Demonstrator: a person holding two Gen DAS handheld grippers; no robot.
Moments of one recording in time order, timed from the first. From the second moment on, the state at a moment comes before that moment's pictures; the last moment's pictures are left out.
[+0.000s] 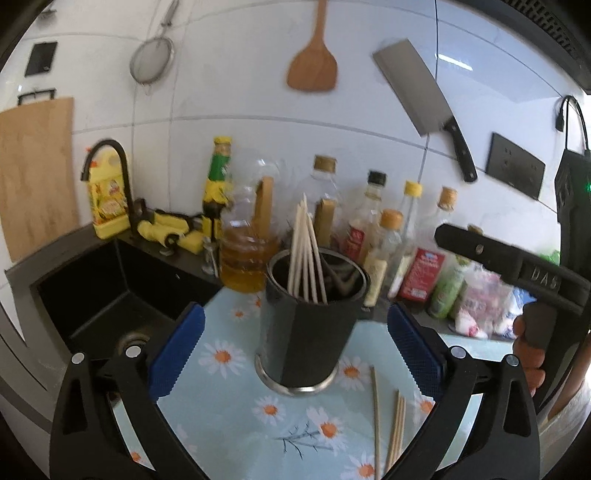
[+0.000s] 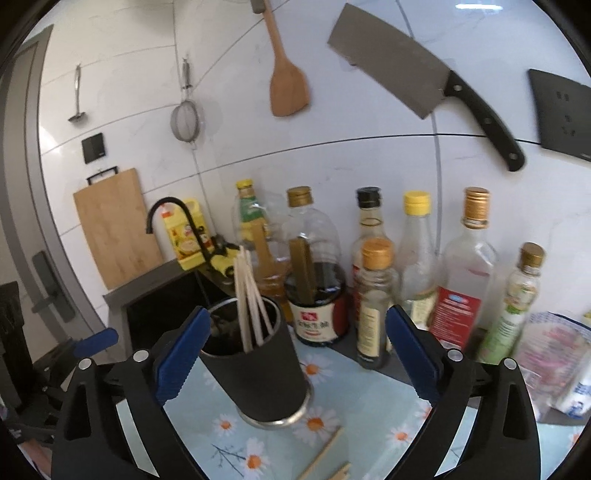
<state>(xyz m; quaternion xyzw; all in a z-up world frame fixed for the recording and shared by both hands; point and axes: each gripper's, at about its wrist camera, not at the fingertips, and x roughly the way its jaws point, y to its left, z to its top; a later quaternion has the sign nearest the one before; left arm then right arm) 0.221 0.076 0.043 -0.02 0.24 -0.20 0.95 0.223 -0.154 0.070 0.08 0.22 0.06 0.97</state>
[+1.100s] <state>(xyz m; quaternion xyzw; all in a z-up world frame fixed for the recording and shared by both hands) 0.266 -0.002 -0.086 0.10 0.46 -0.30 0.83 0.156 -0.182 -0.067 0.10 0.37 -0.11 0.92</state>
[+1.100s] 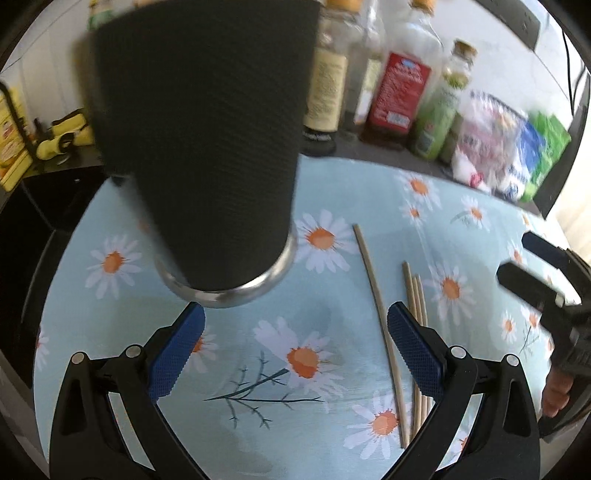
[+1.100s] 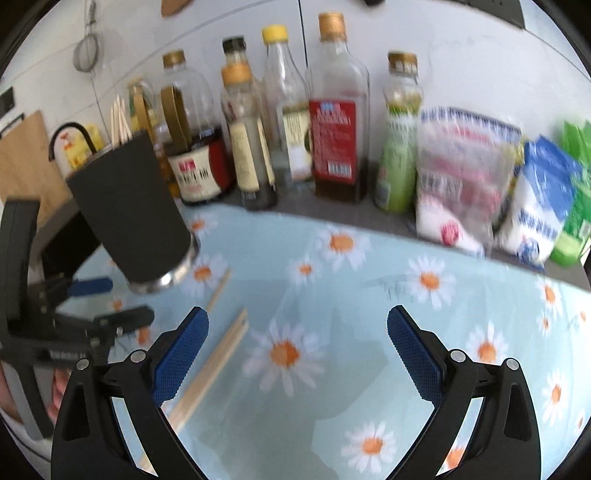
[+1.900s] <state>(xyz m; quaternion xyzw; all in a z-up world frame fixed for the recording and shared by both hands) 0.279 -0.059 -0.117 0.18 0.51 -0.28 0.79 0.149 -0.123 -0.112 0.07 0.50 -0.15 0.85</state>
